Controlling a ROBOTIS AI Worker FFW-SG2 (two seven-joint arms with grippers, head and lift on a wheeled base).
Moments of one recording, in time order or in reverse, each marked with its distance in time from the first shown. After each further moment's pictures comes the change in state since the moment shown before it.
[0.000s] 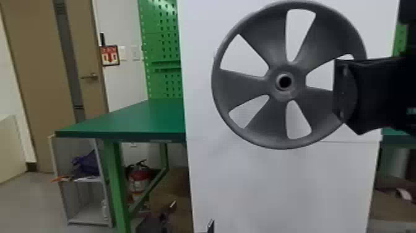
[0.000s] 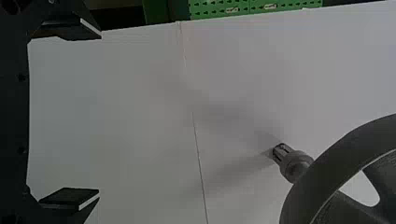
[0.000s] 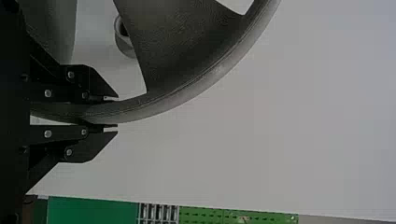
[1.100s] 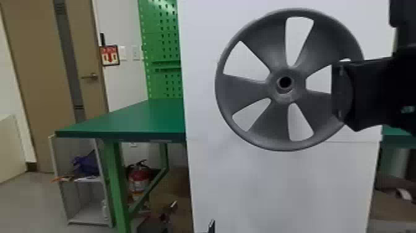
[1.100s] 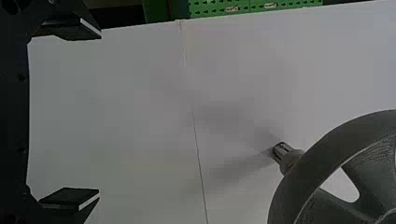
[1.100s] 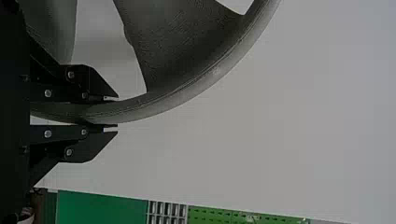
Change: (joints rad) left arm -0.001 0.000 -0.004 0.000 0.000 0.000 0.000; right arm -0.041 0.000 0.004 0.062 0.012 0.028 0.001
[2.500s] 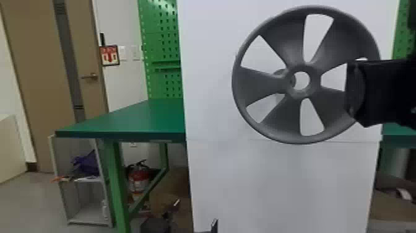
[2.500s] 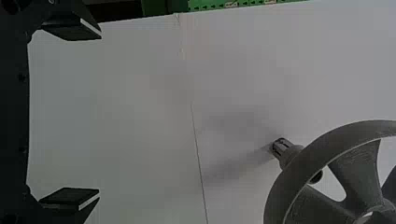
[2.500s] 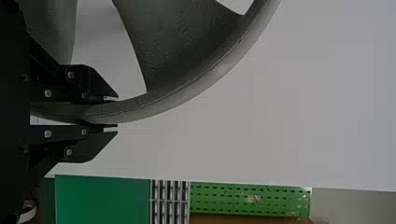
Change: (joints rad) left arm -0.017 0.006 -0.017 0.014 0.003 0.000 0.000; right arm 0.016 0.000 -0.059 0.067 0.021 -0.101 0.000
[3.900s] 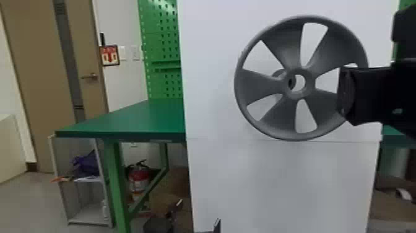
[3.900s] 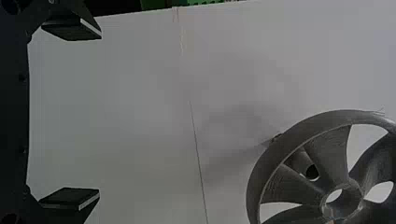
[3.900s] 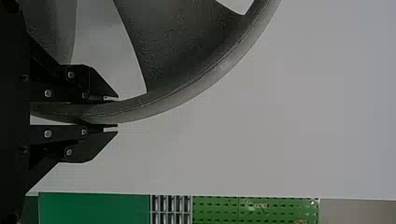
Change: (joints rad) left arm -0.009 0.003 -0.014 0.007 0.001 0.000 0.000; right arm -0.032 0.000 -0.012 0.220 0.023 -0.200 0.084
